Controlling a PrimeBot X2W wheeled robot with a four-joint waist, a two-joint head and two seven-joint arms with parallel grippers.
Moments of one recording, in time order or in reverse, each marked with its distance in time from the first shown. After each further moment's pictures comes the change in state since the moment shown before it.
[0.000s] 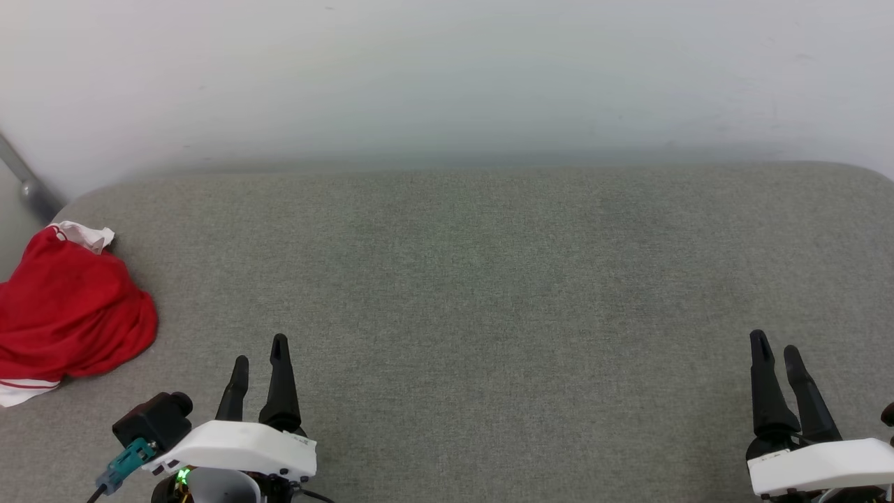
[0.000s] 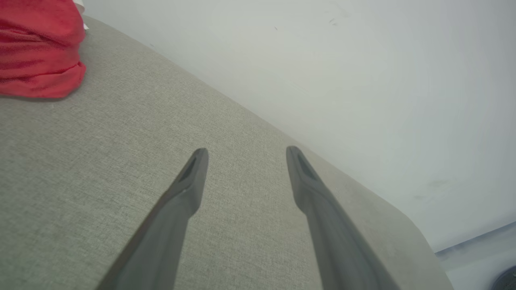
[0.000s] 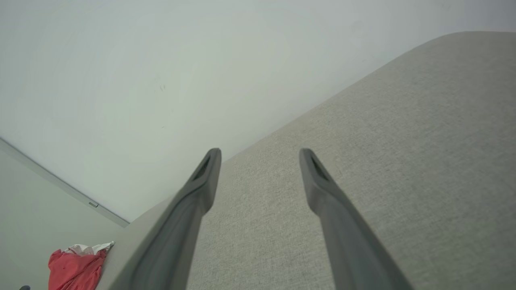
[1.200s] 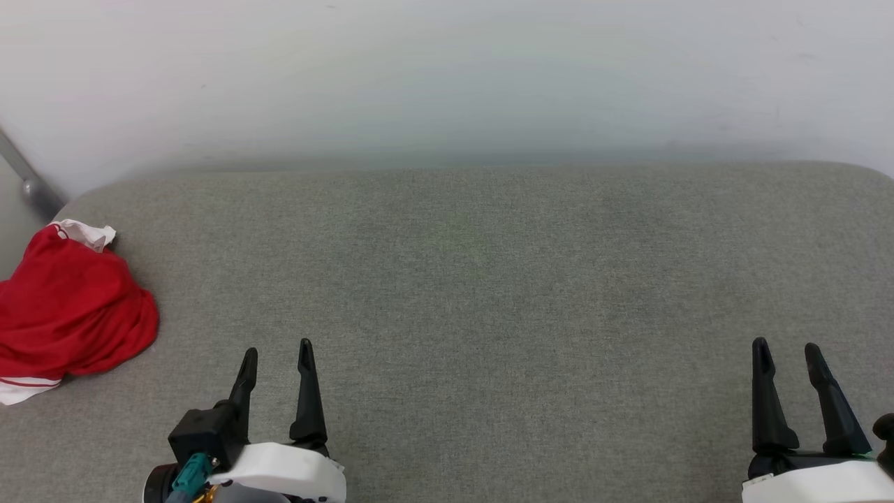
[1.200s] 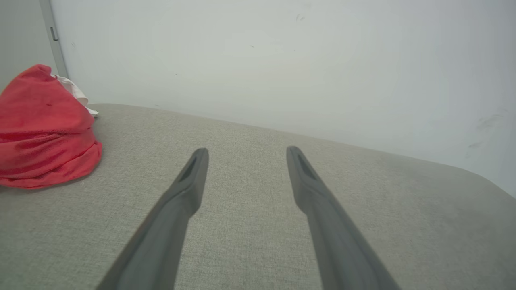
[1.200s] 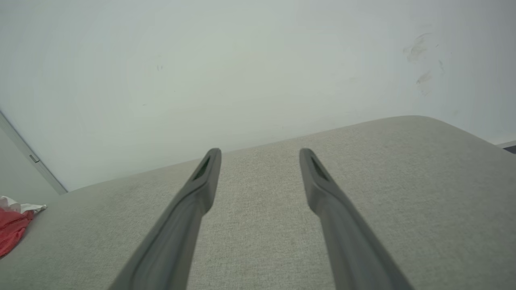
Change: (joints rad) left arm 0.040 0.012 -0.079 -0.040 0.383 0.033 -0.092; right arm 0.059 0.000 -0.002 -0.086 -0.359 0.000 -0.094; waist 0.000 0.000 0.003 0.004
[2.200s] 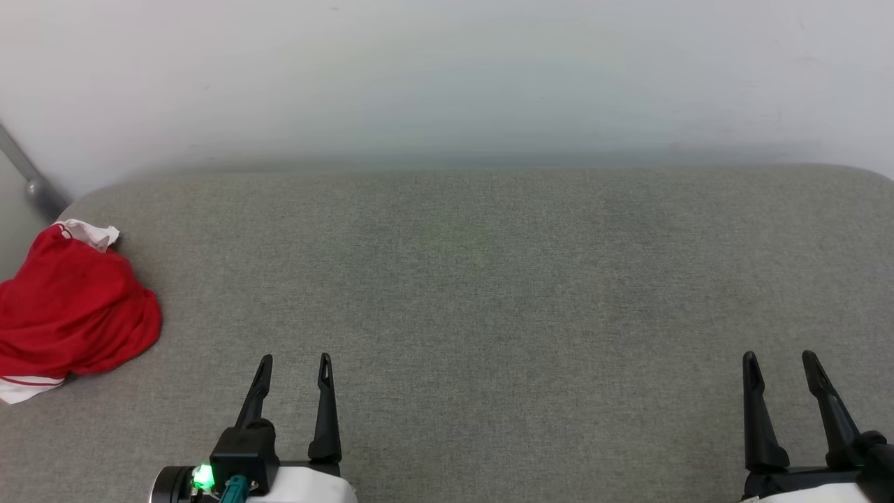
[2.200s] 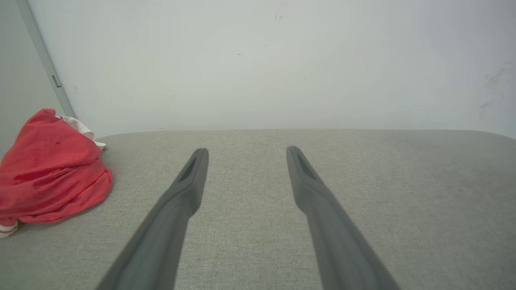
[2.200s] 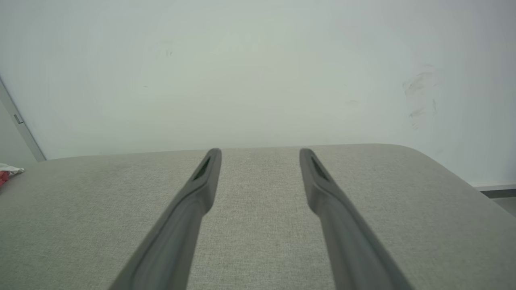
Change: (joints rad) left arm 0.033 -0.012 -0.015 0.014 0.213 -0.004 -0.060; right arm 0.045 0.000 0.010 -0.035 -0.195 0.000 -0.057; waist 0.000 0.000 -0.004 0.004
